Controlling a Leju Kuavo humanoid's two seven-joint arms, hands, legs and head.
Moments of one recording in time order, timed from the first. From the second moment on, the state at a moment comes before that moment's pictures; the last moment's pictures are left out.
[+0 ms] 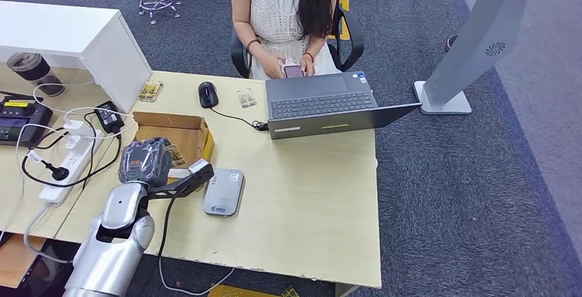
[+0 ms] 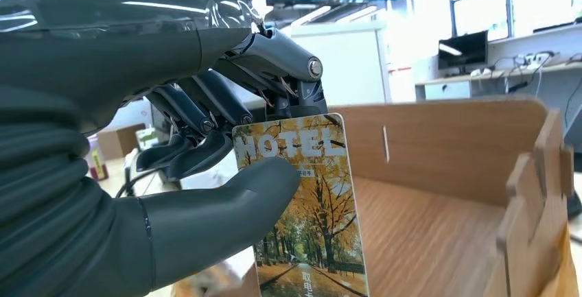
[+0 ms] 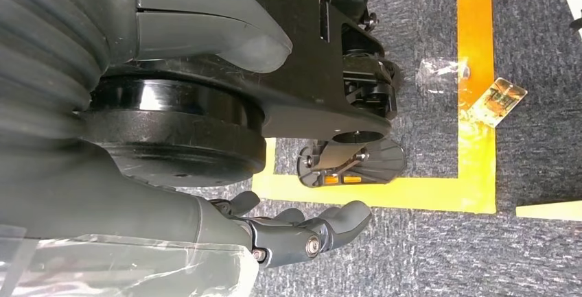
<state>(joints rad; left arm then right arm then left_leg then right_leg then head) -0.26 0.12 -0.11 -1.35 -1.50 0.15 0.22 -0.08 0.21 -0.43 -0.20 0.41 0.00 -0.19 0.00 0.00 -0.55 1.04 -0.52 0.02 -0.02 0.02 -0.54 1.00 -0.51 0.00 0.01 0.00</state>
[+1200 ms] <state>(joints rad) -0.82 0.13 -0.24 -1.22 -1.56 -0.03 0.23 -0.08 0.21 -0.43 -0.20 0.44 0.04 -0.19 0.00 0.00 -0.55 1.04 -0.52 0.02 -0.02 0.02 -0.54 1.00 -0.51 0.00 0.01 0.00</state>
